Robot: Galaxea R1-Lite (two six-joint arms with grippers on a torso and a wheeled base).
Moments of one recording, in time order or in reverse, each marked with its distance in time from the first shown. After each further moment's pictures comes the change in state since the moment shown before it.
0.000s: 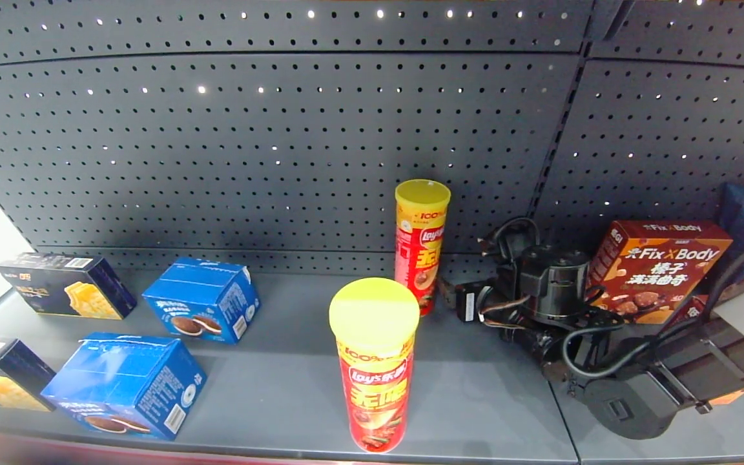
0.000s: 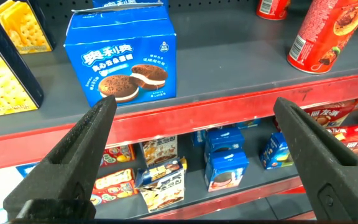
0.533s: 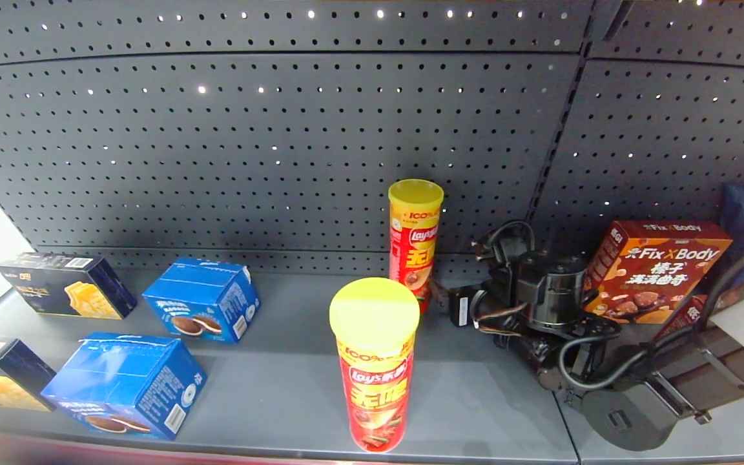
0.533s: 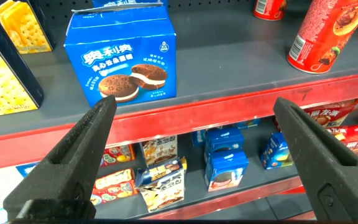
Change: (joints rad) left arm 0.000 0.000 0.000 0.000 0.000 0.000; right arm 0.034 0.001 0.016 -0.035 0.001 -0.001
